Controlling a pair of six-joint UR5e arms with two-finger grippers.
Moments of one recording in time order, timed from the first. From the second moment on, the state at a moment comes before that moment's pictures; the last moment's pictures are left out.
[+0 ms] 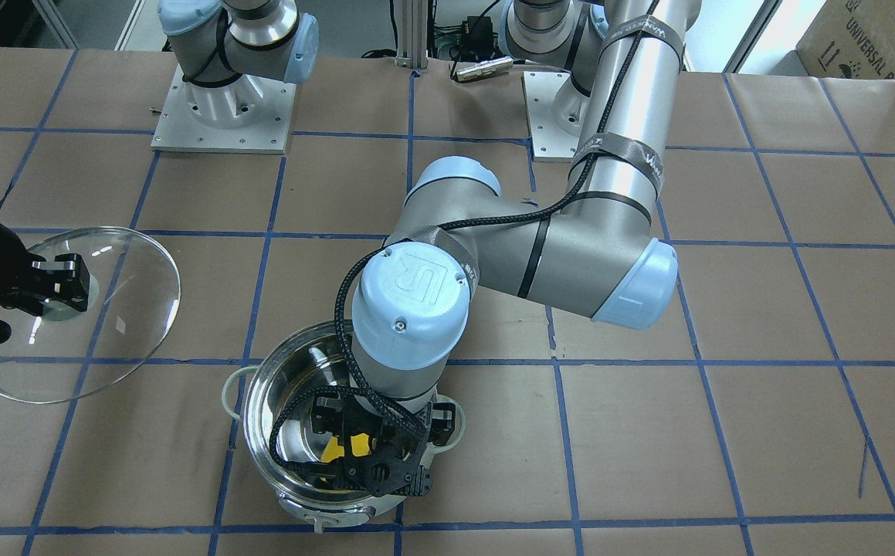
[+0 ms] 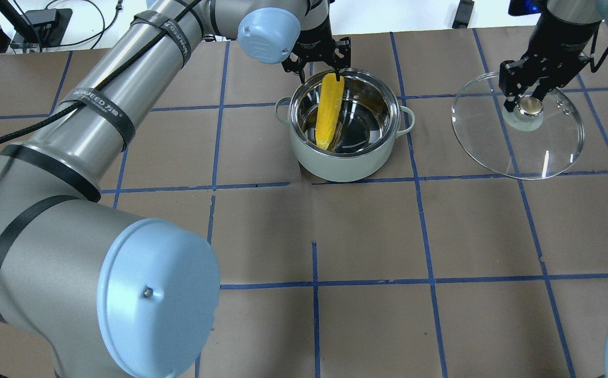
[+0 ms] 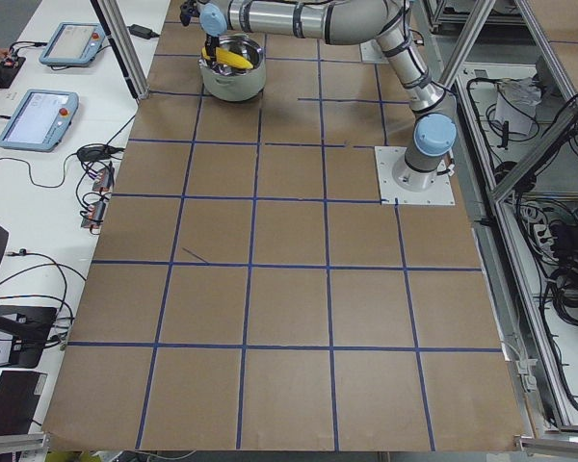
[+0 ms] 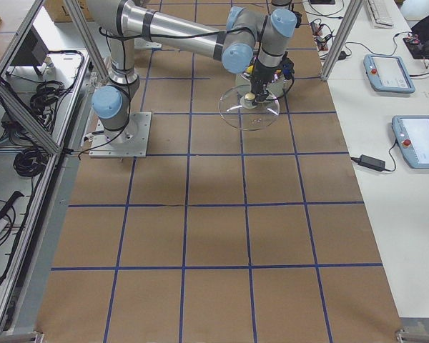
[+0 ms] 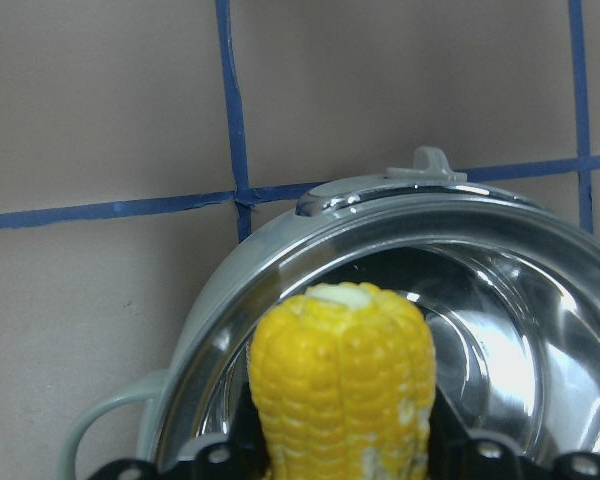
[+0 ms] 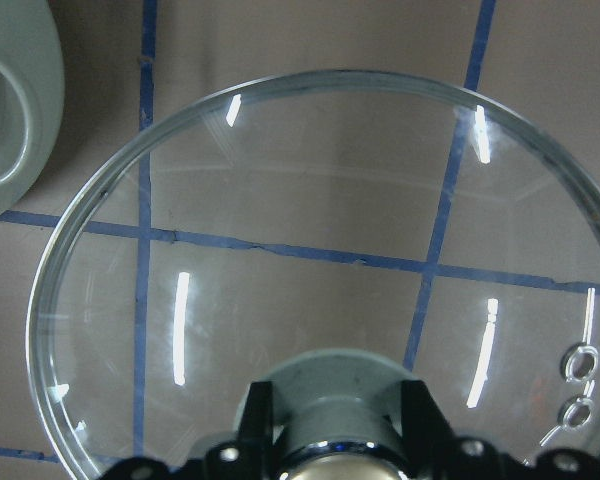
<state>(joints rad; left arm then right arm) -1.88 -2.31 -0.95 -1.34 1.48 -0.24 1.34 -1.30 1.43 -1.57 -1.62 -0.37</state>
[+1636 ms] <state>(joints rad) -1.54 -1.62 -1.46 -1.61 1.60 0.14 1.79 -1.03 1.08 -1.56 -1.56 0.04</state>
